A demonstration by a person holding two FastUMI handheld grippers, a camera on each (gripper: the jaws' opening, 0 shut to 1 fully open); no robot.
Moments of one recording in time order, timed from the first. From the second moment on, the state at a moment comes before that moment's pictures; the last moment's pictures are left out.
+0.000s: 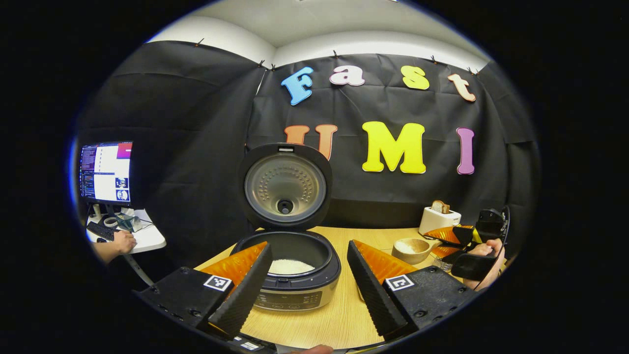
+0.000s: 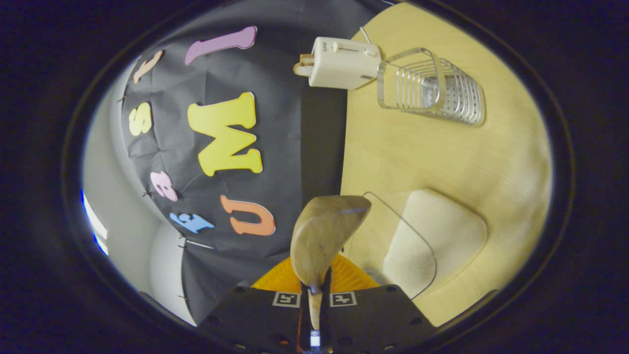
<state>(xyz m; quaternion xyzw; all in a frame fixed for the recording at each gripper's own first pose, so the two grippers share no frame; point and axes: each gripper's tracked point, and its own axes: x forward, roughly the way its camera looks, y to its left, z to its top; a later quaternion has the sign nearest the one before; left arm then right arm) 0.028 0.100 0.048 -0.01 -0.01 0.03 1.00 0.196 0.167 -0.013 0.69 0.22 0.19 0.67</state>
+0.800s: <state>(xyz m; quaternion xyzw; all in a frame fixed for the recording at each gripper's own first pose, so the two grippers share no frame) 0.017 0.151 0.054 0.00 -0.02 0.06 1.00 0.165 0.352 0.026 0.54 0.28 0.26 0.75</state>
